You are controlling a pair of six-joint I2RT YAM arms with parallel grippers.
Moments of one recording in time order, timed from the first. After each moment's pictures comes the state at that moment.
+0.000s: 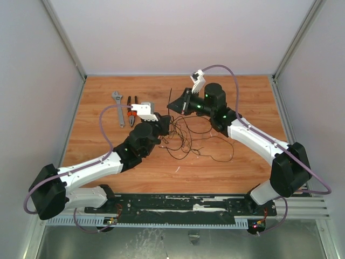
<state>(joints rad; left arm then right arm) -0.89 1.16 0.69 0.39 -0.55 -0.45 0.62 1.50 1.16 0.19 -0.41 0.68</state>
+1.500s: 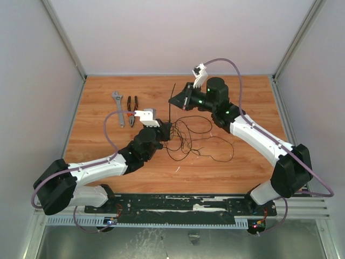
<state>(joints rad) -0.89 1.23 0.58 0.50 -0.55 -0.51 0.60 1.50 1.25 0.10 -0.39 0.63</state>
